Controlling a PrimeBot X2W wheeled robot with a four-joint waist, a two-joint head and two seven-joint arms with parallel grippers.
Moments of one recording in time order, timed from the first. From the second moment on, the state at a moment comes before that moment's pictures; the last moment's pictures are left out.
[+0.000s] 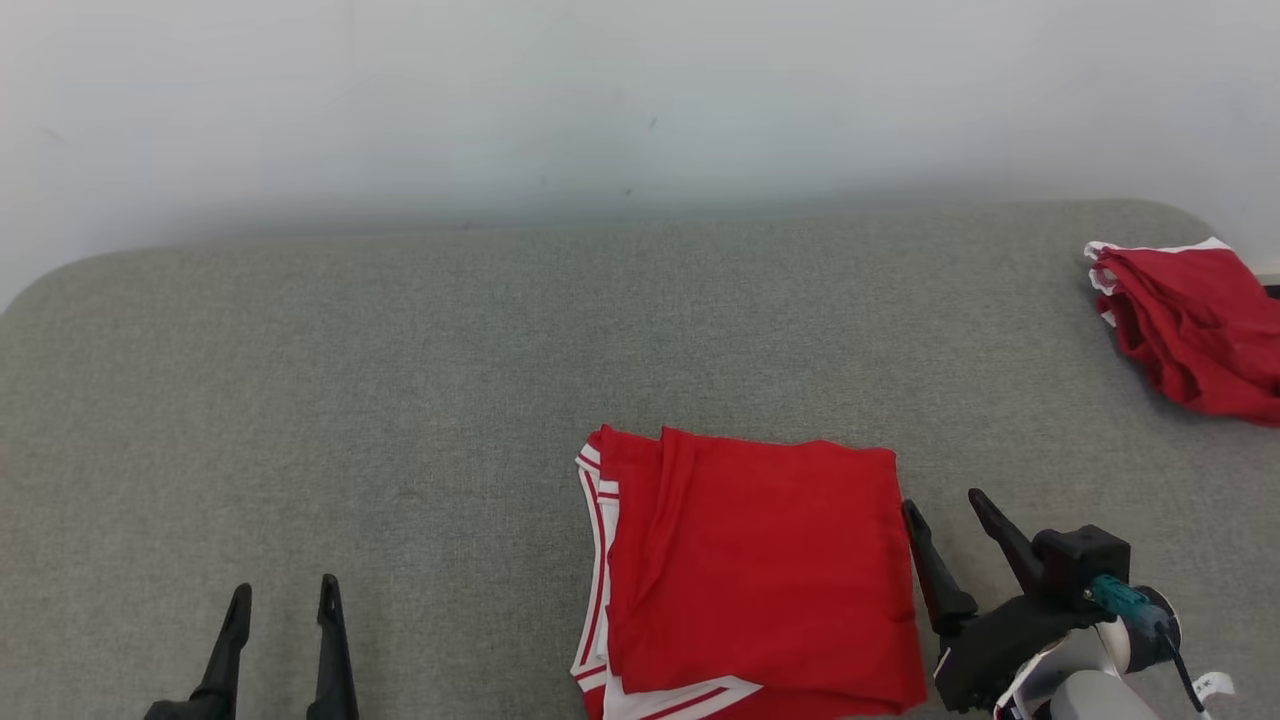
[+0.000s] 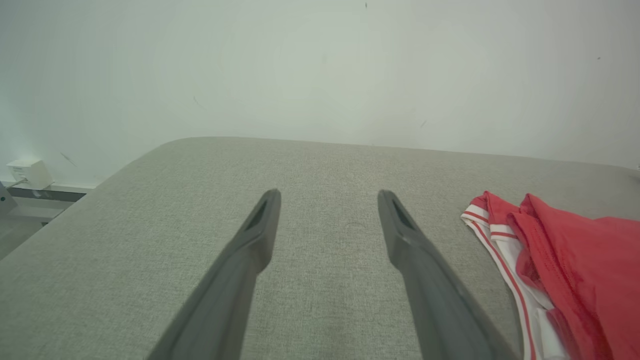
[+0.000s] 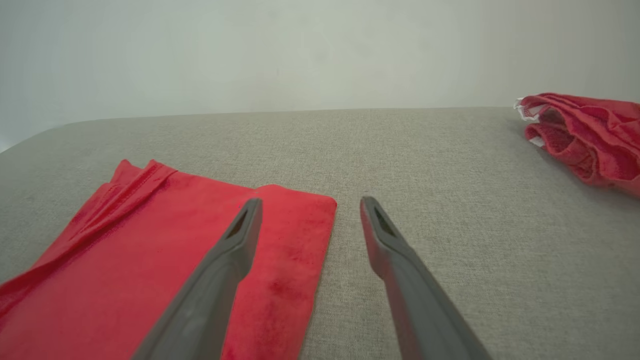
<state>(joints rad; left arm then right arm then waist) 0.06 0.05 0.06 0.10 -0.11 -0.02 -0.26 -0.27 -0.22 0.25 0.54 0.34 0.13 -0.22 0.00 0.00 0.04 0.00</state>
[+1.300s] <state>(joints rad) -0.14 0.05 -0.05 0.08 -0.16 0.03 -0.26 -0.77 -0.45 0.58 0.83 0.61 0.13 -0.23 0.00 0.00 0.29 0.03</state>
